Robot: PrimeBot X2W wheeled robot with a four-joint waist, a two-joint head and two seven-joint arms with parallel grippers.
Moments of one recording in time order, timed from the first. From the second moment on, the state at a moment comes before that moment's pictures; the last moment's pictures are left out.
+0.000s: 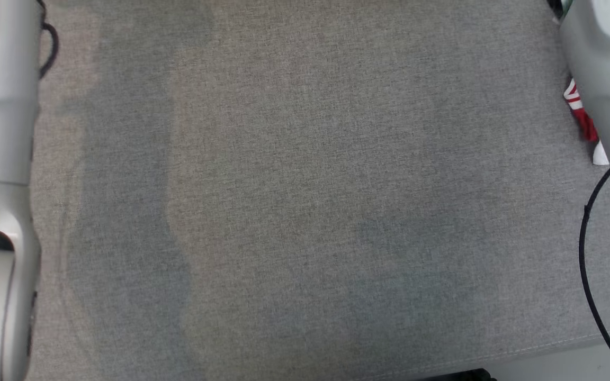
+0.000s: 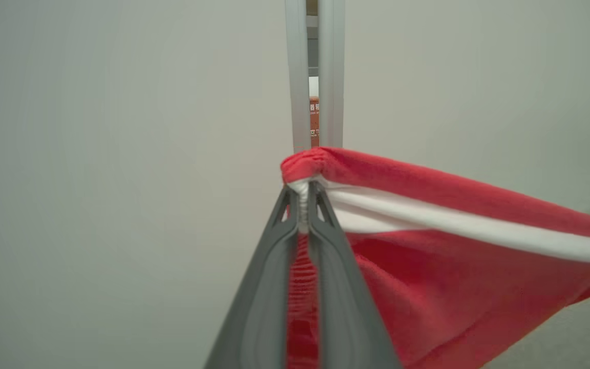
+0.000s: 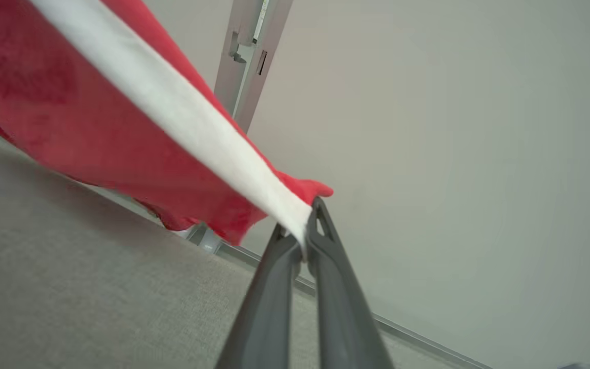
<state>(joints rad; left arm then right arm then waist) -1.47 0.19 -0.32 0.86 -0.36 -0.12 -0.26 -1.46 -0.18 0.35 1.06 -0.02 0.13 -0.25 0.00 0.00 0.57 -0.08</state>
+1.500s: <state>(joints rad) -0.45 0.38 -0.75 0.57 -0.39 -0.13 -0.26 -0.87 -0.57 1.27 0.68 0.75 0.13 -0.03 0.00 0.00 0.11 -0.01</state>
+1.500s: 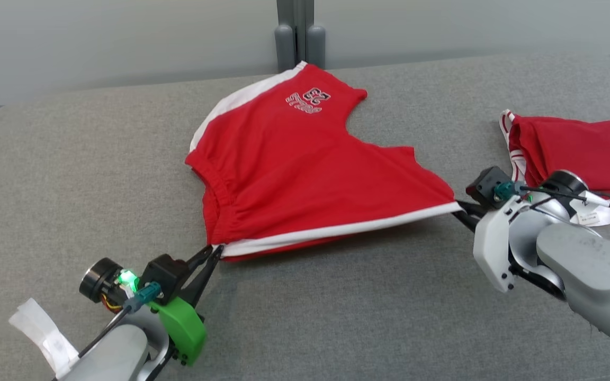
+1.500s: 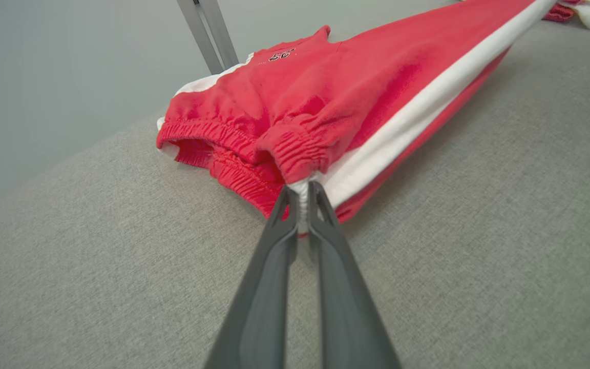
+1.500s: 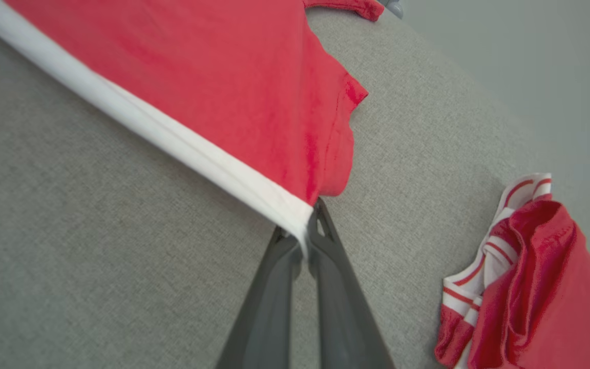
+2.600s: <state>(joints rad) -0.42 0.48 -0.77 0.21 -0.45 -0.04 -0.17 -1.04 -0.90 1.28 0.19 0.71 0.13 0.25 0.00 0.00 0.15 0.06</state>
